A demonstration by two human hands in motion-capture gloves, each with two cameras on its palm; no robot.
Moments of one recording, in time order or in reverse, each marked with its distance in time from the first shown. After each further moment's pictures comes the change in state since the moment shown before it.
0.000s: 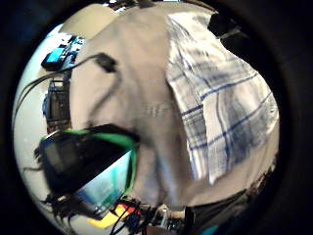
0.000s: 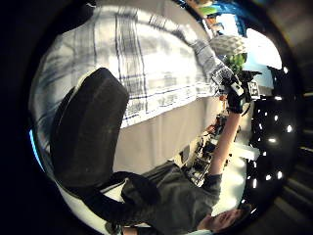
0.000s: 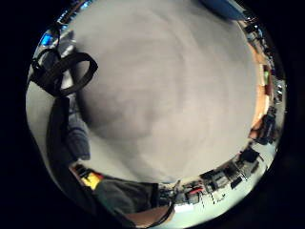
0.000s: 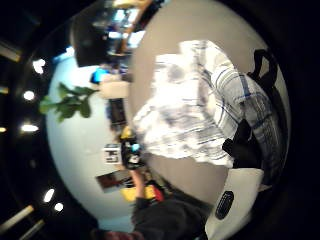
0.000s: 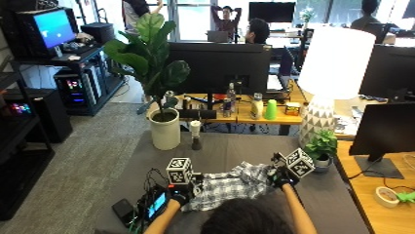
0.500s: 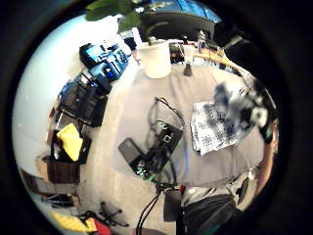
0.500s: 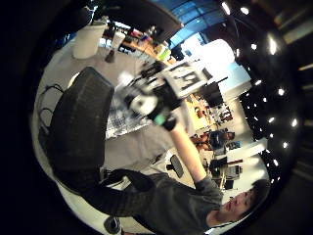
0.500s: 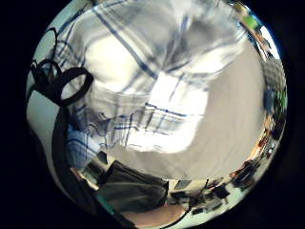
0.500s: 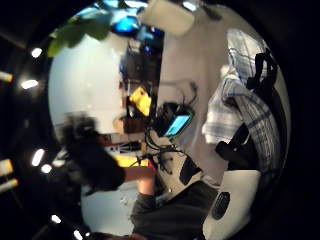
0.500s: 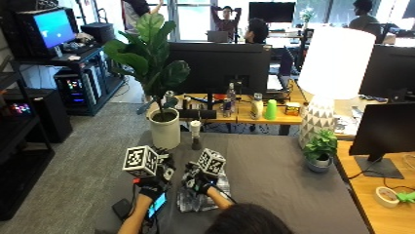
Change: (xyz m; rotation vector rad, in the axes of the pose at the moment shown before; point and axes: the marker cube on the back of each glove) left arm -0.052 0.098 -0.172 0.547 0.073 -0.020; right arm -0.258 0.059 0.216 -0.315 0.134 -0.393
